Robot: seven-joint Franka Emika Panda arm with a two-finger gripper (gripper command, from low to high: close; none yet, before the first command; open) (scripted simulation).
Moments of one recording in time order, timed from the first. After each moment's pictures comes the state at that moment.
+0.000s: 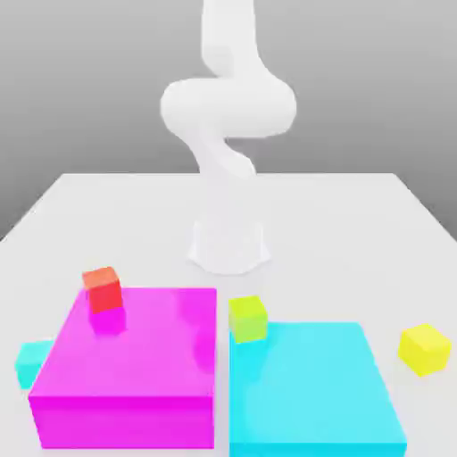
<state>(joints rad) 0.01 -0.71 0.05 -2.32 0.00 2.34 0.83</state>
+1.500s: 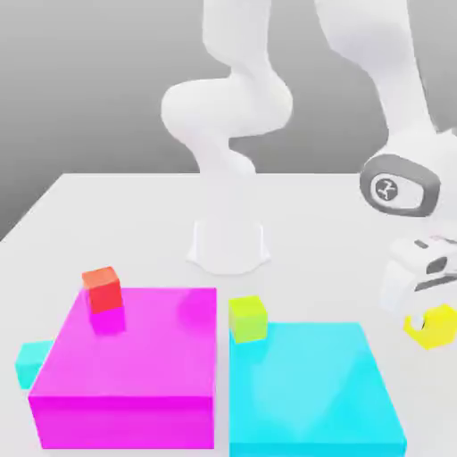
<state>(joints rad) 0.28 0.20 0.35 -2.54 -0.24 2.69 1.31</state>
